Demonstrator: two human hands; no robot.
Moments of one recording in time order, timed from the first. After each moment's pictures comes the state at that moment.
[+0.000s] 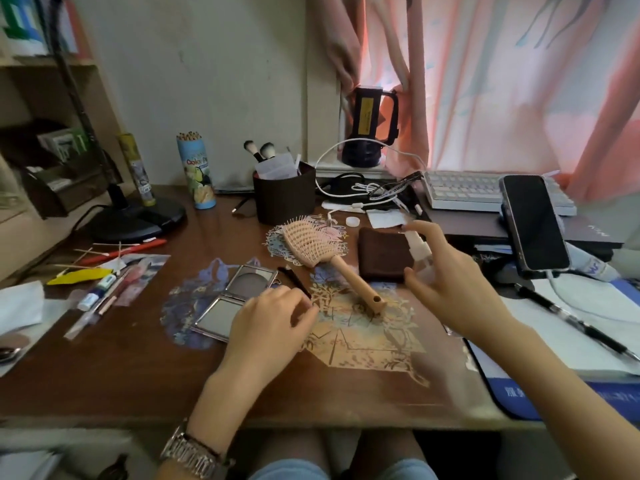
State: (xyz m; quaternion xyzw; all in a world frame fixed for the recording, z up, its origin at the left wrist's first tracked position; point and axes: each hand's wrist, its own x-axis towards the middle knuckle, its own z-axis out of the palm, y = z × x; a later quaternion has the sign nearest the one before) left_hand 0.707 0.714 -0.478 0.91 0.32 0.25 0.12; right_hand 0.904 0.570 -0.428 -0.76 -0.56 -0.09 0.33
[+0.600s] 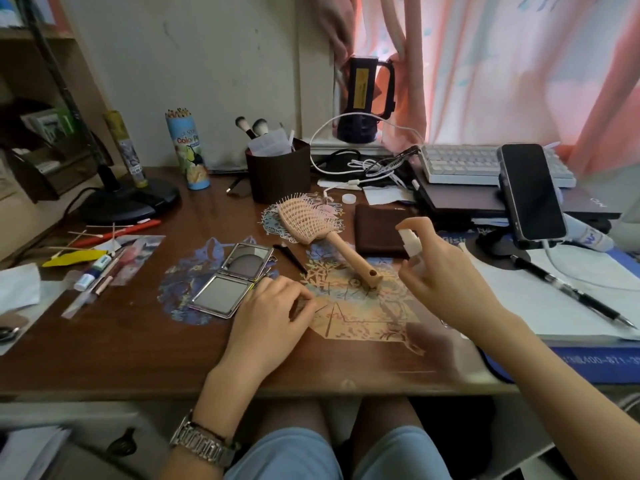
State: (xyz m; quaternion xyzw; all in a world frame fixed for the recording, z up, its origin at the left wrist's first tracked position) left_hand 0.703 0.709 -0.506 0.92 0.29 0.23 0.12; right_hand 0.891 0.561 -0.446 -0.78 -0.55 -0.08 0.30
